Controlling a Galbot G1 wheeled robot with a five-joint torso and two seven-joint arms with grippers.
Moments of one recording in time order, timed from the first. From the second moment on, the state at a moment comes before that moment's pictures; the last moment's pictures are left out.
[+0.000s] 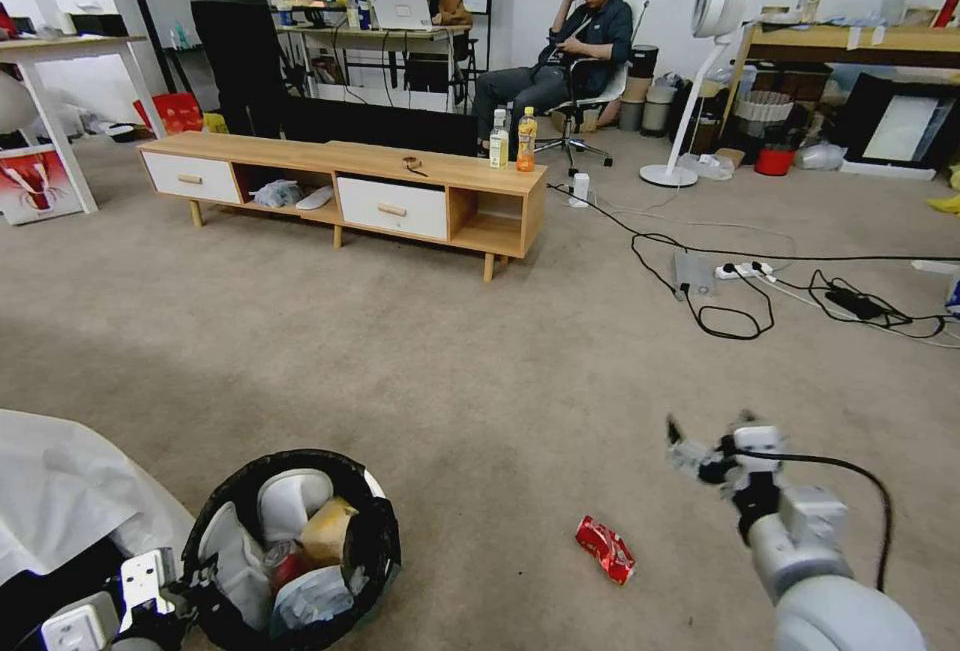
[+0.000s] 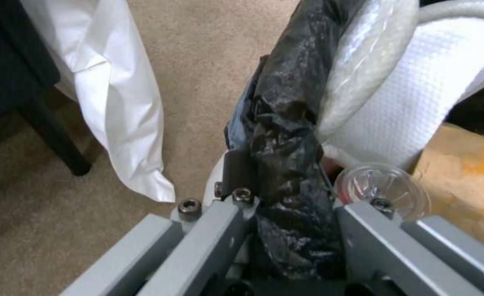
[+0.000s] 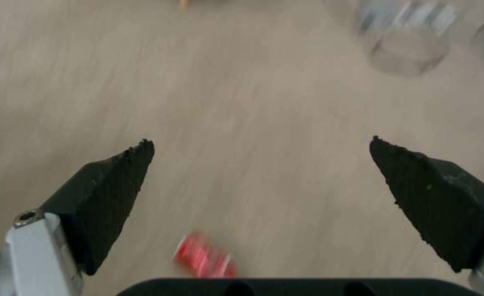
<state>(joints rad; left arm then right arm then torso) 1.66 -1.48 -0.93 -2.24 -0.54 0.72 -0.14 -1.36 0.88 0.39 2.19 0.78 -0.60 0.51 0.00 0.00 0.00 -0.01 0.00</state>
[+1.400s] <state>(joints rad) 1.63 -1.47 -0.92 -2.15 -0.54 0.71 -0.14 -1.00 0.88 -0.14 1.61 0.72 -0.67 0.39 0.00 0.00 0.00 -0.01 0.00</state>
